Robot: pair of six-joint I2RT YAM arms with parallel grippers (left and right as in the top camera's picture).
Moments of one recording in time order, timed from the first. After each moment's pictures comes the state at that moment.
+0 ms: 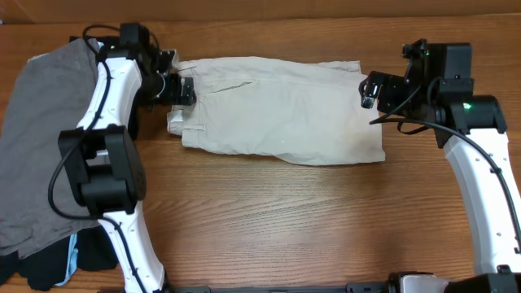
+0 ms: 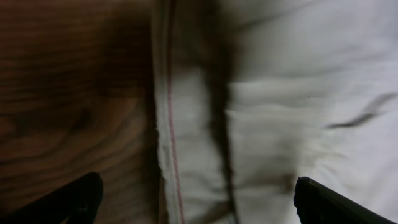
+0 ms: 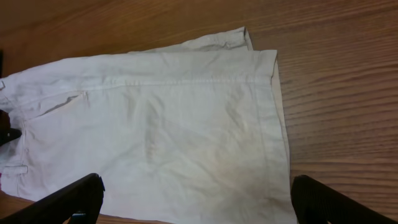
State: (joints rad) left arm 0.07 2.25 1.86 -0.99 0.26 0.11; right arm 0.01 1.48 1.39 -0.82 -0.20 0.23
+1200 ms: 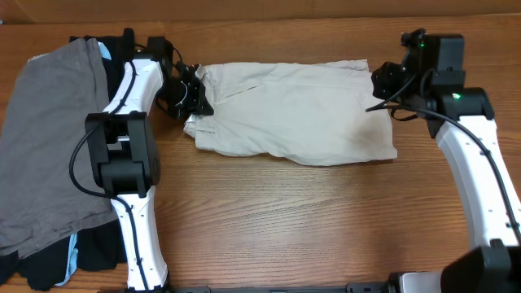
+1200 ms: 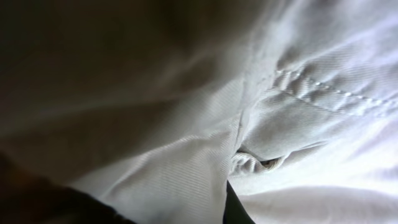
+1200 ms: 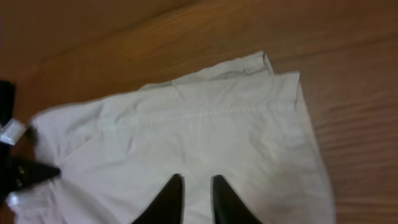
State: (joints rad) left arm 0.01 2.43 1.96 -1.11 0.53 0.03; right arm 0.02 1.57 1.39 -0.66 -0.20 0.29
